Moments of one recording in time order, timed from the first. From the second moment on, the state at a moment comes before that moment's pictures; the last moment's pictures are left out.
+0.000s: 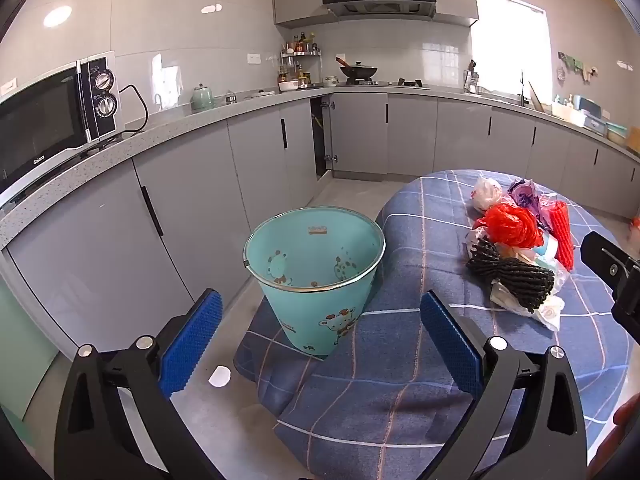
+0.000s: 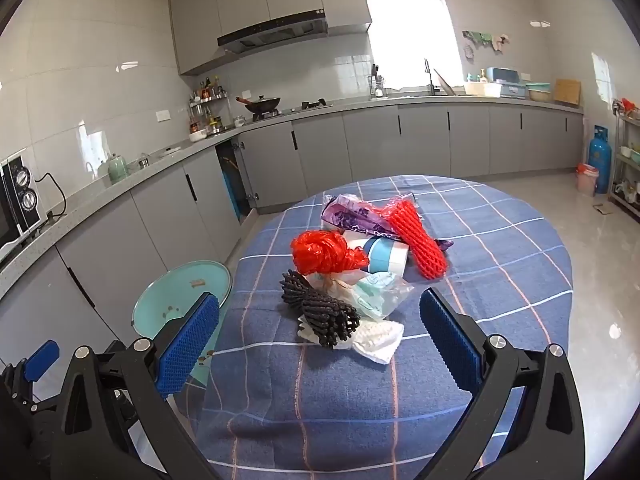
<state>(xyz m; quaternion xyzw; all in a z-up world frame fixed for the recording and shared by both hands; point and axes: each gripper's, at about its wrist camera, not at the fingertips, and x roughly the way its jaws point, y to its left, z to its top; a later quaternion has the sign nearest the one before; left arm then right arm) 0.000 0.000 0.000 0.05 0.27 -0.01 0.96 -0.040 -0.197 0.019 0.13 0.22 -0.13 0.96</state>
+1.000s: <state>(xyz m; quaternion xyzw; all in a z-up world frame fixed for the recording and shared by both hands) 0.002 0.006 0.000 0.03 0.28 -0.02 0.96 -0.036 -0.195 0.018 0.12 0.23 -0.13 0.96</state>
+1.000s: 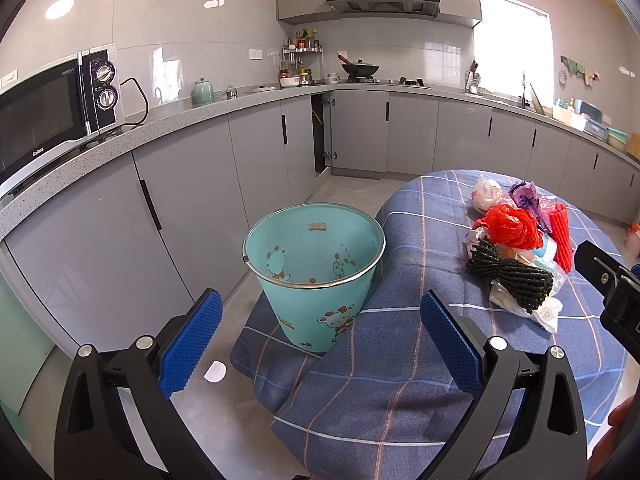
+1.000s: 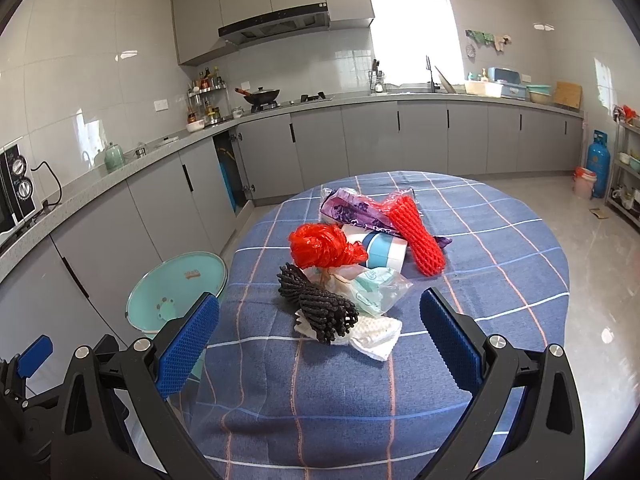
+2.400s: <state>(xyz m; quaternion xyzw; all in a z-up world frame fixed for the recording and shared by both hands) -0.001 0.005 0.000 0.04 0.28 -0.01 0.96 -0.036 -0.192 0.017 0.12 0.24 -0.13 0.95</state>
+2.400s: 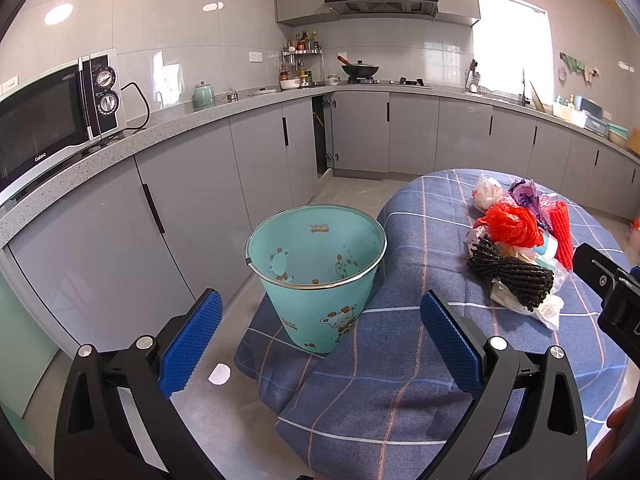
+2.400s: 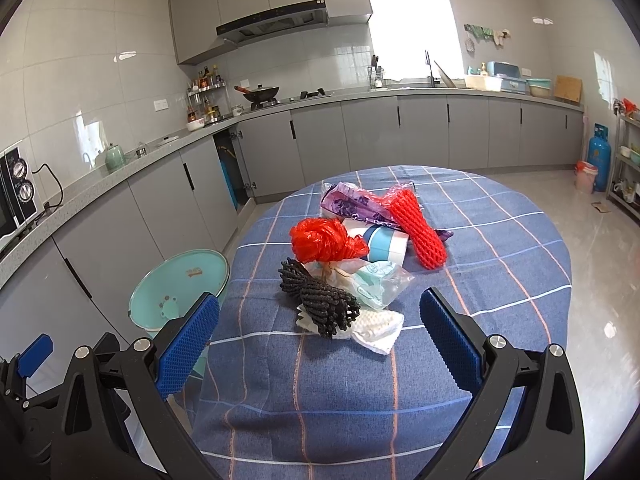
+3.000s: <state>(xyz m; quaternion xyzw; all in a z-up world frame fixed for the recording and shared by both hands) -0.001 0.005 0.000 0.04 0.28 -0.01 0.96 -0.036 -0.193 0.016 0.13 0.24 -0.13 0.95</state>
